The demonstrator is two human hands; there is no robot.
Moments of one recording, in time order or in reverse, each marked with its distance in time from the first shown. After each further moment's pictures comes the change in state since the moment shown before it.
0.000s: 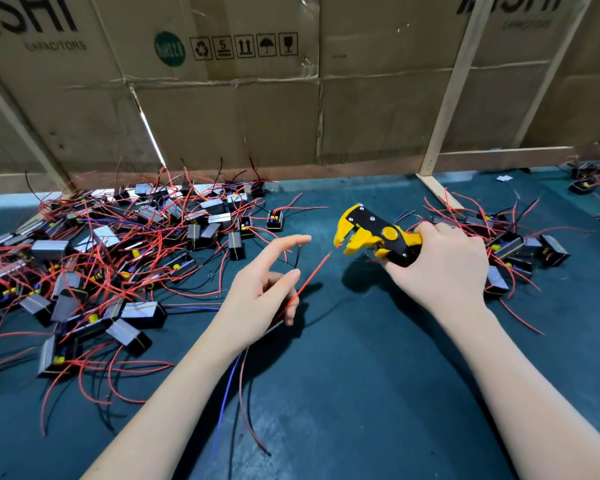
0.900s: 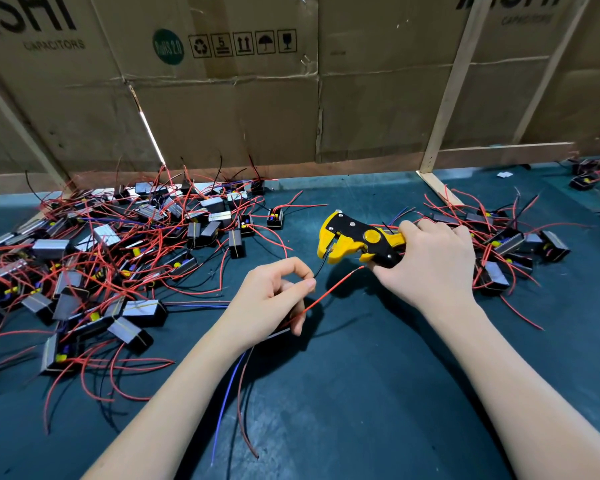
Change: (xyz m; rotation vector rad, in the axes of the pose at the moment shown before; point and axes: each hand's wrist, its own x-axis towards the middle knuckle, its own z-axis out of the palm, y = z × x) left_hand -0.003 0.011 0.006 0.060 -0.096 -0.111; right_hand -0.002 -0.015 -0.005 -0.047 -0.054 -0.098
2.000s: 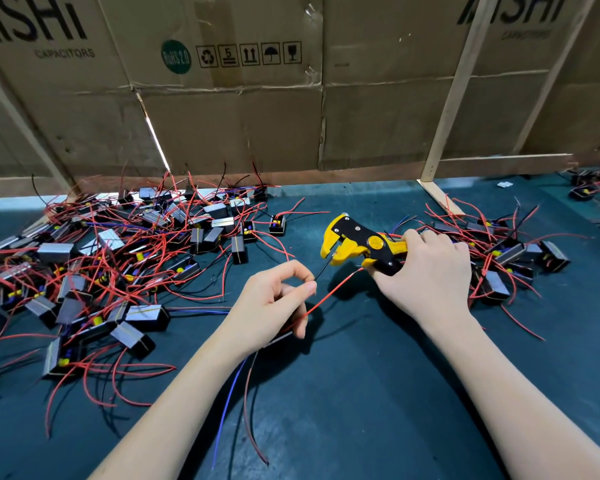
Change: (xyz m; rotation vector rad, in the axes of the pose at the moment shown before) left_hand -0.001 -0.002 -0.001 -0.026 0.012 0.035; right_hand -0.003 -0.002 0.012 0.037 0.036 0.074
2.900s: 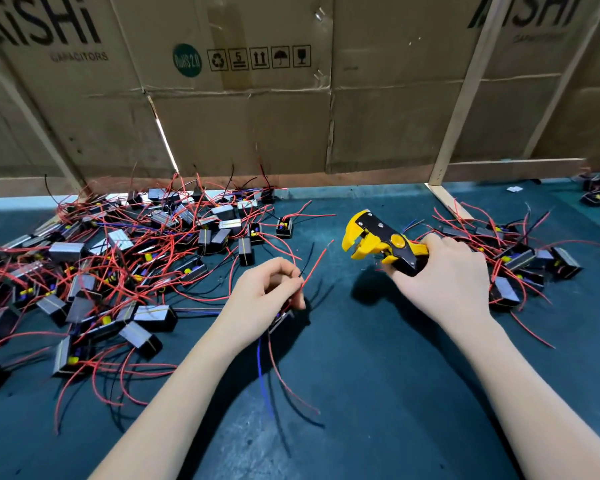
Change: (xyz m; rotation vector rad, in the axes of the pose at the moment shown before) left_hand 0.007 -0.006 -0.013 -0.010 0.154 -0.043; right_hand 0.004 0.011 -0.008 0.100 -0.095 0.098
